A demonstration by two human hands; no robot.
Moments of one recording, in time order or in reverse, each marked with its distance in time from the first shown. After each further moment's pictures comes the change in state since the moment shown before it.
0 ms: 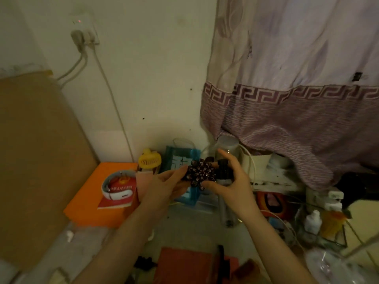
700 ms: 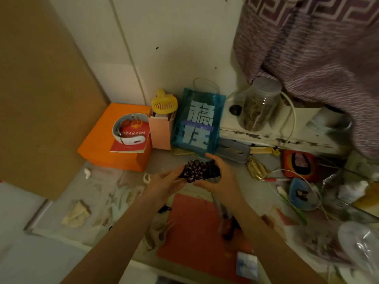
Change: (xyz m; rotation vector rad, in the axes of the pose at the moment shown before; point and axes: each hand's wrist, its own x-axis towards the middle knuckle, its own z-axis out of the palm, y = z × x) left_hand 0.006 -0.126 -0.077 -0.145 0.194 -0.458; right_hand -0.042 0.127 0.080 -0.098 -0.284 0.349
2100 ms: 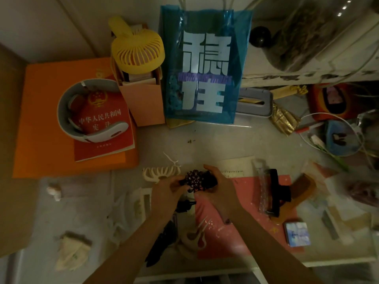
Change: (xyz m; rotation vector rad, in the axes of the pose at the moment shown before) left_hand 0.149 -0.079 -0.125 0.822 -0.098 0.142; right_hand 0.035 0.128 0.148 -0.043 0.153 0.512
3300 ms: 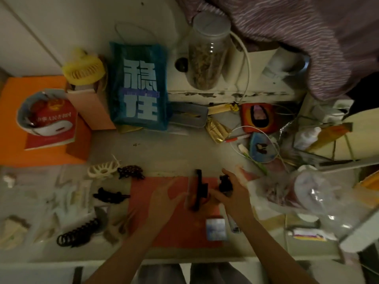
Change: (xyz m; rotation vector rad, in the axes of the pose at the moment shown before) left_hand -0.111 0.111 0.184 0.304 -0.034 0.478; right_hand -0.077 0.068 -0.227 -0.054 0.211 -0.082
